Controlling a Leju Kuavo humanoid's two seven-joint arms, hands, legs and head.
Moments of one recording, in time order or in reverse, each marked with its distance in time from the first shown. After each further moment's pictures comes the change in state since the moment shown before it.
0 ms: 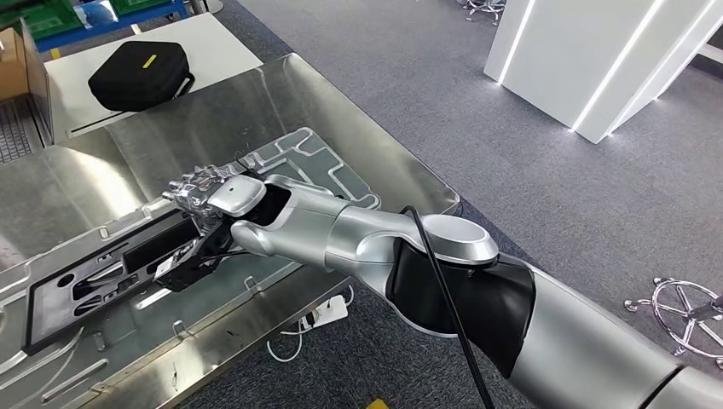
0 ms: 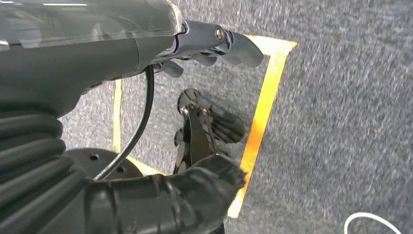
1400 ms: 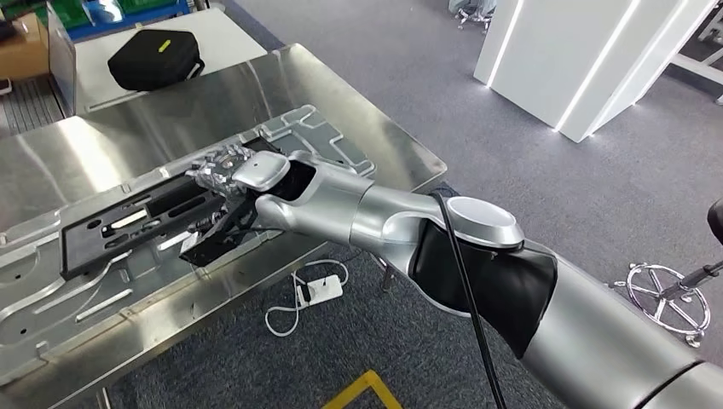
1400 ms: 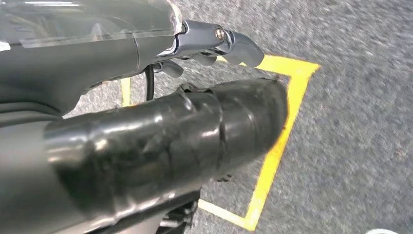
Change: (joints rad) left arm -0.004 0.010 -0.016 0.002 0.027 -0.038 -0.025; right arm -0.038 -0.123 -0.007 -0.085 -0.004 0.052 -0.006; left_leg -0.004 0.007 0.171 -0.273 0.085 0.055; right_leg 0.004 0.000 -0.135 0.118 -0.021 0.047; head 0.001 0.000
